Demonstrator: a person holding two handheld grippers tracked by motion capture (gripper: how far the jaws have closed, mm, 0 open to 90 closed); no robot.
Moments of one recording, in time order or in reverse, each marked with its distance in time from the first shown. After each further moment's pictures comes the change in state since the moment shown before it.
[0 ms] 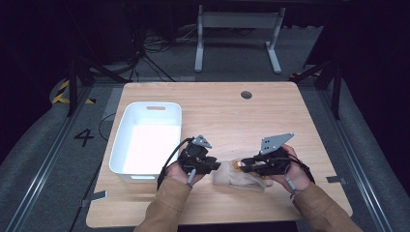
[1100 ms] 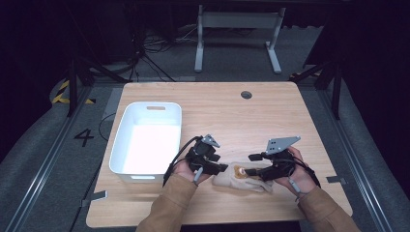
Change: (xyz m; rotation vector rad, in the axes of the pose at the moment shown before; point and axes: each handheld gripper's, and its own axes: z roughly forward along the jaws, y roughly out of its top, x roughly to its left) left arm -0.001 0.013 0.017 0.044 -0.012 0.031; right arm -0.002 -0.018 -0.006 -0.028 -0.088 0.089
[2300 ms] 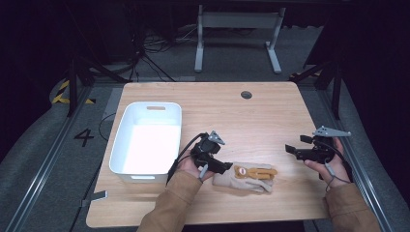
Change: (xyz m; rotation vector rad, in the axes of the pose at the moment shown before) left arm 0.001 0.011 0.012 -0.007 0.063 0.046; right arm -0.087 -0.079 -0.073 -0.134 -0.458 0.374
